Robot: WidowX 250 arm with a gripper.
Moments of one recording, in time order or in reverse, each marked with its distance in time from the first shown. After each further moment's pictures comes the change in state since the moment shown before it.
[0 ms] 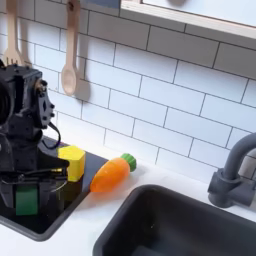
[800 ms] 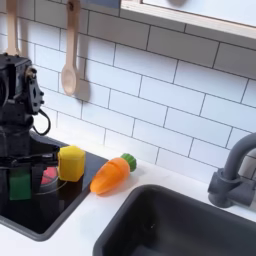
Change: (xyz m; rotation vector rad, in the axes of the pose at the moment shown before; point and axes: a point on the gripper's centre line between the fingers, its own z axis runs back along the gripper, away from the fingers) arm 0.027 0.005 -0.004 -0.001 0.000 0.038
